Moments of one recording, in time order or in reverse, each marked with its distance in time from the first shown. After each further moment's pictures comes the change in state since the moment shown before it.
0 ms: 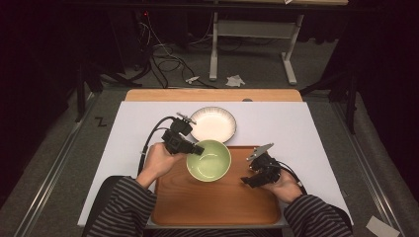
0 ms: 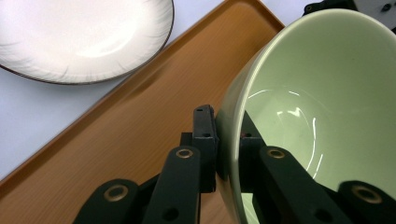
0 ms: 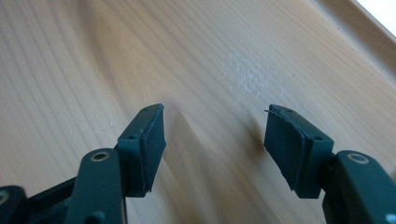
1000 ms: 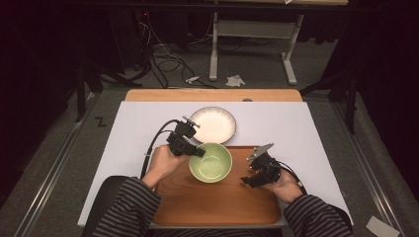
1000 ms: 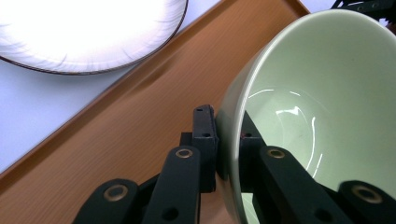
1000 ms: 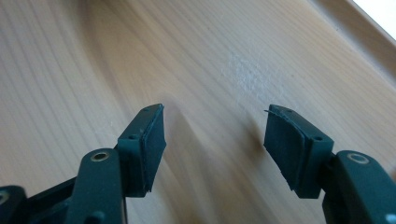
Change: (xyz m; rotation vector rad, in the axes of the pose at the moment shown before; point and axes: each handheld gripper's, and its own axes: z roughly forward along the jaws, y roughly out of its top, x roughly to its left) left arm 0.010 -0.008 0.023 0.021 0.051 0.002; right arm 0.000 0.000 -0.001 -0.003 -0.003 -0.003
